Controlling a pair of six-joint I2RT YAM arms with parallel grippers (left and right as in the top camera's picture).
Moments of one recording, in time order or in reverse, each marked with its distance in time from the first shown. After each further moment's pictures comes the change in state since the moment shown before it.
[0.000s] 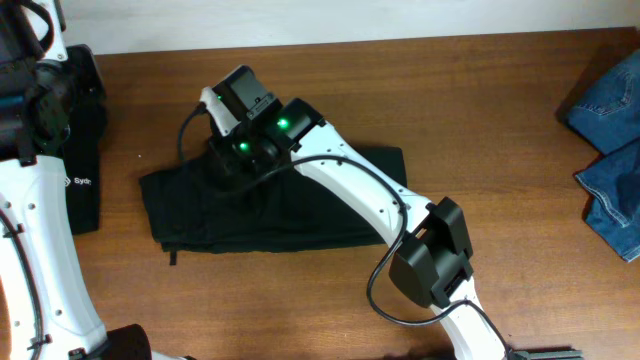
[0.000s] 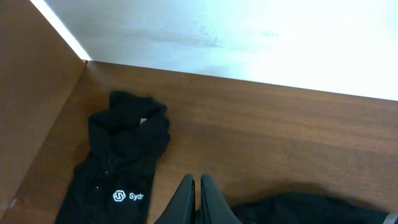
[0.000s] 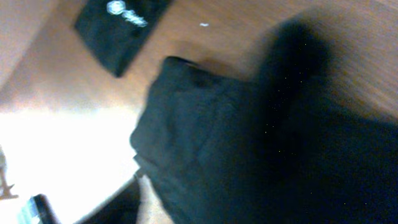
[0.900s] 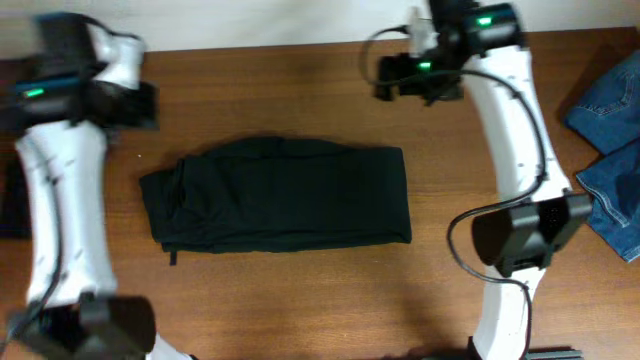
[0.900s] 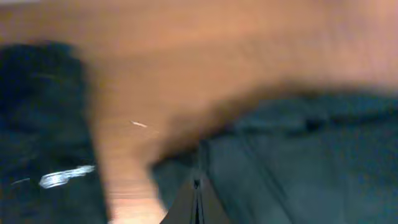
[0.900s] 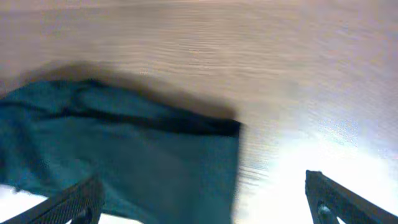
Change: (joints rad) left arm -0.122 0.151 -0.141 -0.140 0.130 0.211; right arm -0.652 -0.108 0.188 -0.658 0.146 -0.078
